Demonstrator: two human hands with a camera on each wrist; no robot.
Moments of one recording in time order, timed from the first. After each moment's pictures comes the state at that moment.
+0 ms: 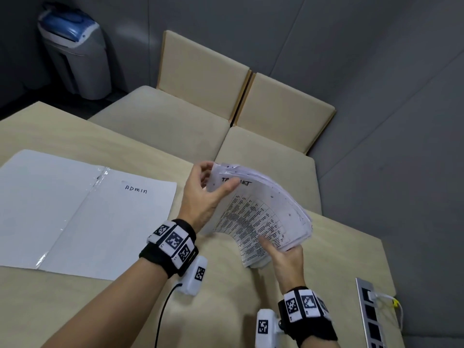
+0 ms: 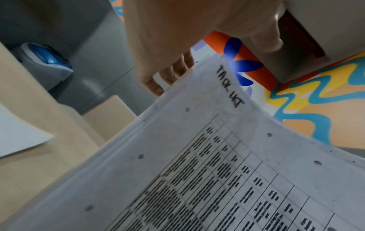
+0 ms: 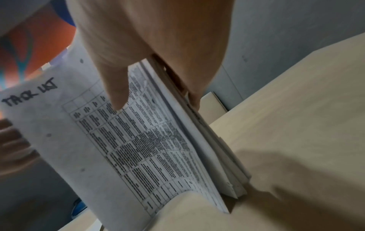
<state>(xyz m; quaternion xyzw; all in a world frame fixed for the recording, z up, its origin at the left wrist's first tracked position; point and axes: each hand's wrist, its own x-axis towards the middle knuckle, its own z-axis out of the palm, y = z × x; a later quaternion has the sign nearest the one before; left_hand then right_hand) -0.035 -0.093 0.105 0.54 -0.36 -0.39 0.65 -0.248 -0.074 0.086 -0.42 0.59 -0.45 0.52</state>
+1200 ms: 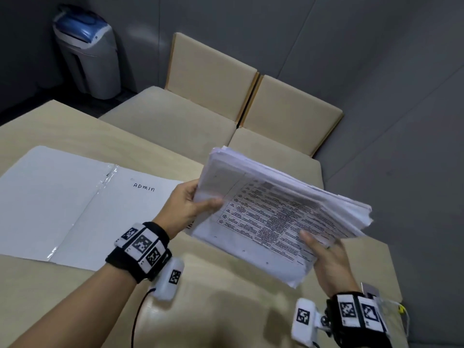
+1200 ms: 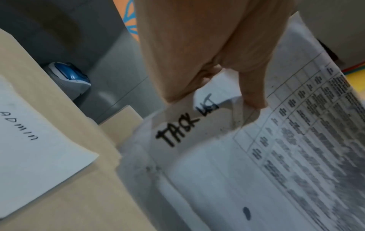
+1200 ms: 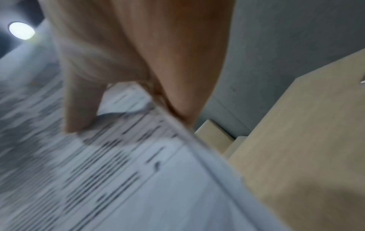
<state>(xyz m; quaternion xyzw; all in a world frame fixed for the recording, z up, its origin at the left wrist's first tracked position) 0.009 -0.063 0.095 0.49 -0.41 -0.49 0.59 -0.311 -0.098 0.109 -0.49 0.55 -0.43 0.52</state>
